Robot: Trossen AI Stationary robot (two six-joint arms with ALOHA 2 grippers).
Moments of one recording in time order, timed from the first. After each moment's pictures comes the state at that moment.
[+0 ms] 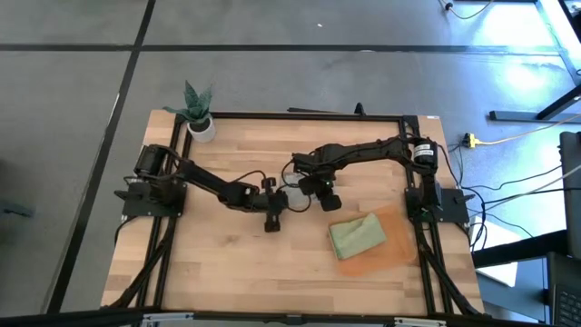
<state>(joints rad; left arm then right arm) -0.13 1.84 0.87 0.01 -0.31 -0.14 -0.17 2.01 1.38 -0.89 -0.27 -0.47</state>
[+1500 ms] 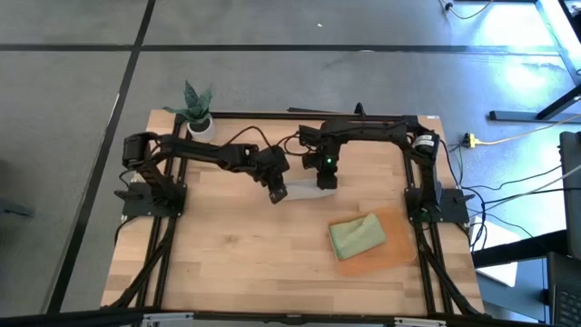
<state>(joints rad) 0.18 1.68 1.05 -0.33 0.15 -0.38 -0.36 2.01 1.51 -1.15 -0.54 -0.28</state>
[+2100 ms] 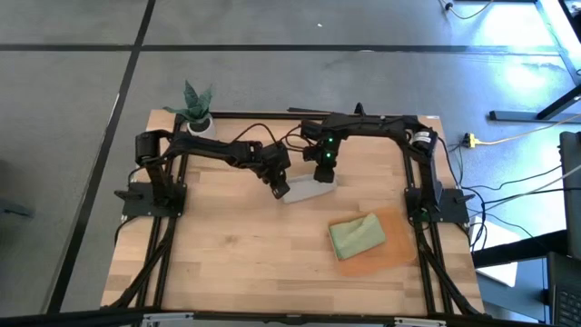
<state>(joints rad) 0.25 1.78 1.06 -0.32 0.23 -0.42 -0.43 2.04 1.51 -1.09 -0.49 -0.22</state>
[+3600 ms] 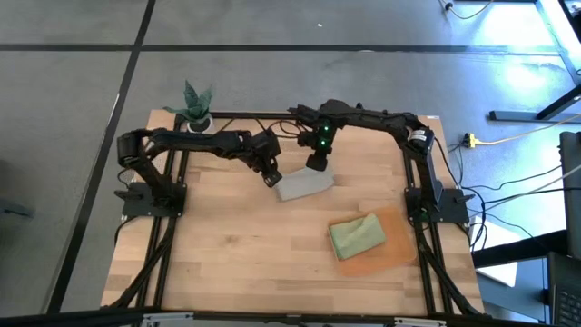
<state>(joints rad) 0.31 1.64 1.06 -0.46 0.13 -0.39 -0.45 2.09 1.72 -1.18 -0.38 -0.14</state>
